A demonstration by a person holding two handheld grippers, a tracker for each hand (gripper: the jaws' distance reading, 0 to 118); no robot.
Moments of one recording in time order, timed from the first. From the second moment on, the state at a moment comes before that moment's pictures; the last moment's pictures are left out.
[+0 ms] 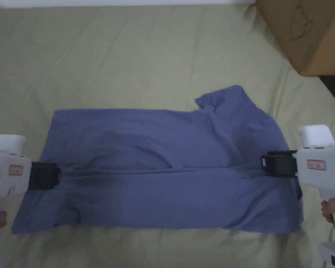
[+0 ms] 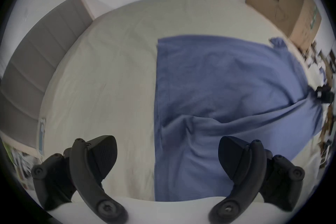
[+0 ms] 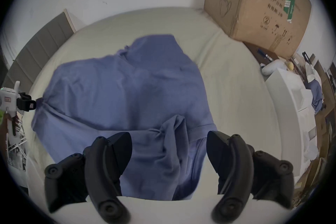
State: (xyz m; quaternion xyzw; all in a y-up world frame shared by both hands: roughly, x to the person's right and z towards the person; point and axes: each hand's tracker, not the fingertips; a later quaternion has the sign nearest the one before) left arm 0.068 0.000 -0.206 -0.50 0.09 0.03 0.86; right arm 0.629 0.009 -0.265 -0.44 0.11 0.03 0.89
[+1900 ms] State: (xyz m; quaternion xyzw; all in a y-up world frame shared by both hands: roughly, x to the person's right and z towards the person) left arm 0.079 0.002 -0.125 -0.51 0.10 0.09 0.85; right arm 0.629 -0.039 -0.166 -0.48 0.09 -0.01 0.87
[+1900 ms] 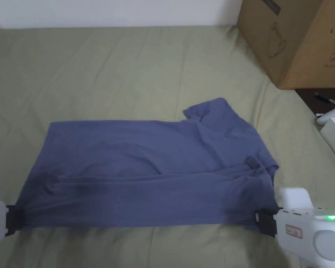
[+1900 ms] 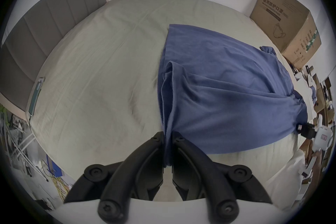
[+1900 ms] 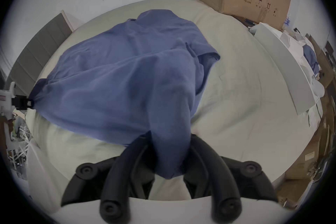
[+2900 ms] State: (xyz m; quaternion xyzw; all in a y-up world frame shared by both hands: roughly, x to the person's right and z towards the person) left arm 0.090 0.054 -0.061 -0.48 0.07 0.05 0.88; right arm 0.650 0.059 -0.120 -0.46 0.11 0.00 0.88
